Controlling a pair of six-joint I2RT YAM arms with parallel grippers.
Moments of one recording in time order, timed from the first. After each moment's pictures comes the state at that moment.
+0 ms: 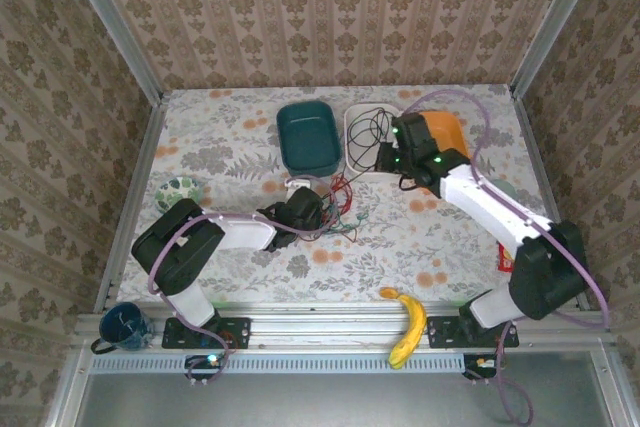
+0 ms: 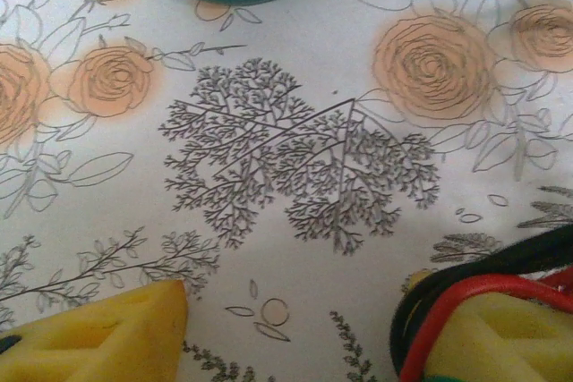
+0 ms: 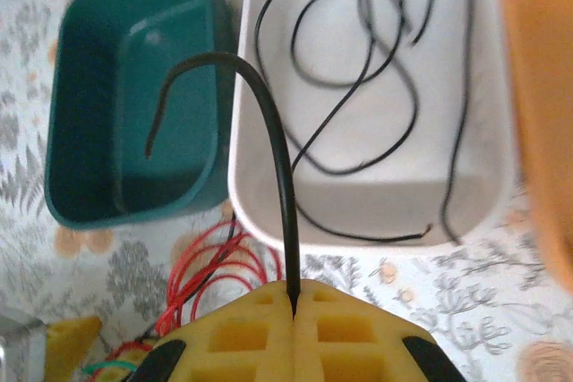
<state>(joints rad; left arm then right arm) -0.84 1.69 0.71 0.05 -0.39 -0.50 0.41 1.44 1.14 -0.44 0.09 0.52</state>
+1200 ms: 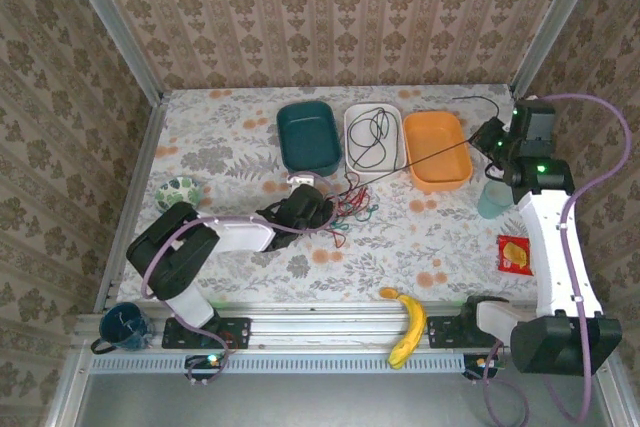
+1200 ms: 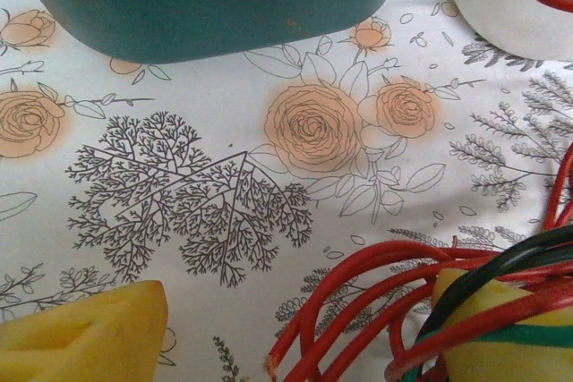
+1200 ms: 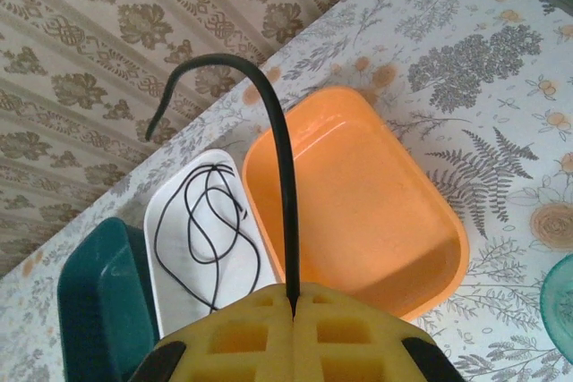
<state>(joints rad) -0.85 1.65 0.69 0.15 -0.31 -0.58 -0.15 1.13 1.21 -0.67 -0.06 0.61</state>
